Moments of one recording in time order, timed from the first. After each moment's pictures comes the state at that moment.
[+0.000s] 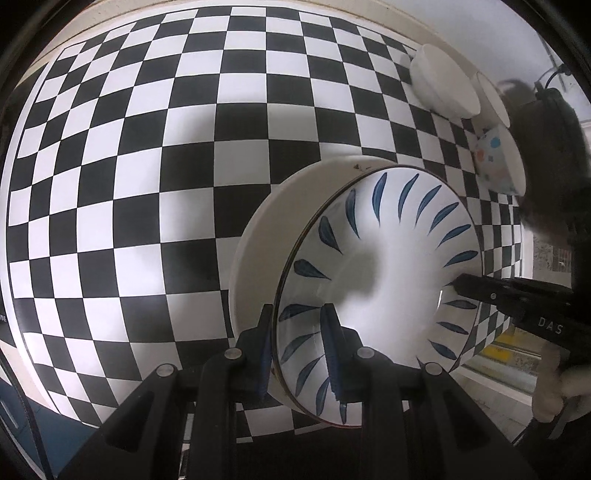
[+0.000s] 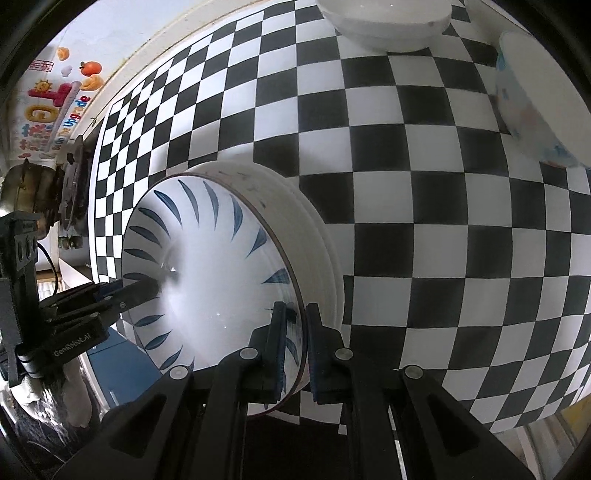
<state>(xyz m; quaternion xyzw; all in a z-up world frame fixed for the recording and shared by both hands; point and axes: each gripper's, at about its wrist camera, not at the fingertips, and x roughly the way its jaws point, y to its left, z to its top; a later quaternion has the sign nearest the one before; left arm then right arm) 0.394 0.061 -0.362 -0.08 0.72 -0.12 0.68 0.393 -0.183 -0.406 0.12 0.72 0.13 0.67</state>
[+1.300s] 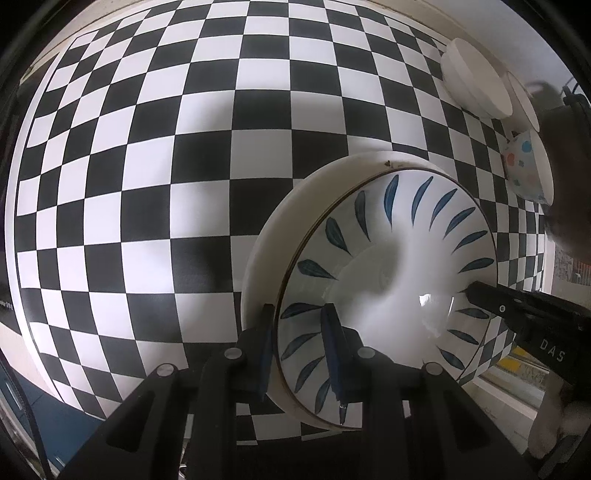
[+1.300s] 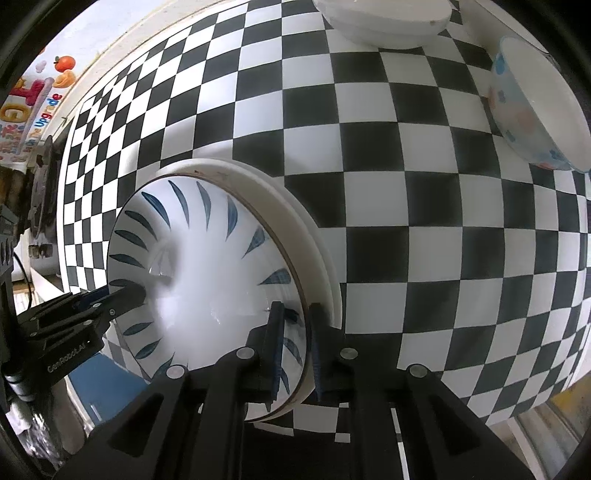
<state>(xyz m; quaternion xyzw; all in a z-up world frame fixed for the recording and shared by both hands) 0.397 0.055 -0.375 -0.06 0.73 -0.07 0.67 0.398 -0.153 -0.418 0.09 0.73 0.07 0.67</state>
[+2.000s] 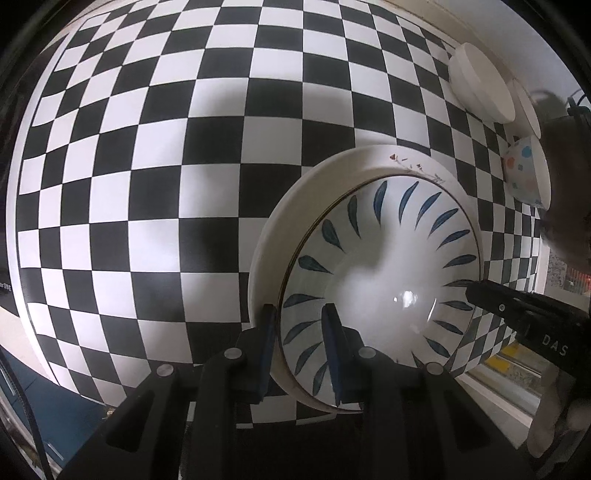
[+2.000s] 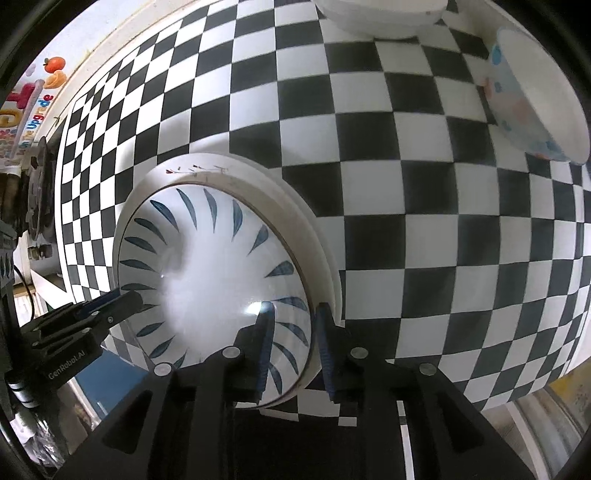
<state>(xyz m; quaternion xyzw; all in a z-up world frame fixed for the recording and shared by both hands) 0.395 0.063 -0.369 -0.09 0.75 -0.07 0.66 0.404 -0.148 -0.418 0.09 0.75 0.06 0.65</state>
